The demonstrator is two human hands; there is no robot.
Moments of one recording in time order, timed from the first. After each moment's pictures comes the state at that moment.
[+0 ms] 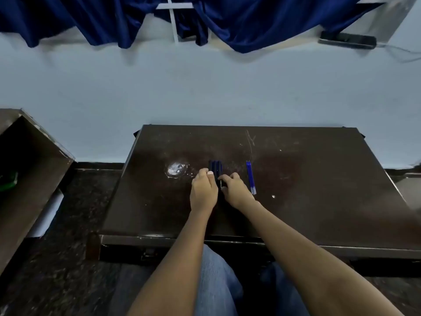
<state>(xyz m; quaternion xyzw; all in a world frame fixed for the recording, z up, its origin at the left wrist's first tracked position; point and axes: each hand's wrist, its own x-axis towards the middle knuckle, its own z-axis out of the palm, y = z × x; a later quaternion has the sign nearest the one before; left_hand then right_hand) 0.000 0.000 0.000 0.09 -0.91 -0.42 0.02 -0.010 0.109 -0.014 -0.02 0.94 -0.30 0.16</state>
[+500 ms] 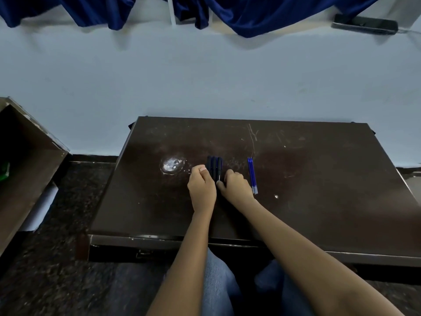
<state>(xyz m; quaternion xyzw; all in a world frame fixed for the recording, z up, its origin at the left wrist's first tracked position) -0.013 0.012 -0.012 0.21 -0.82 -0.54 0.07 -0.026 0.105 -0.022 0.05 0.96 -0.25 0.14</state>
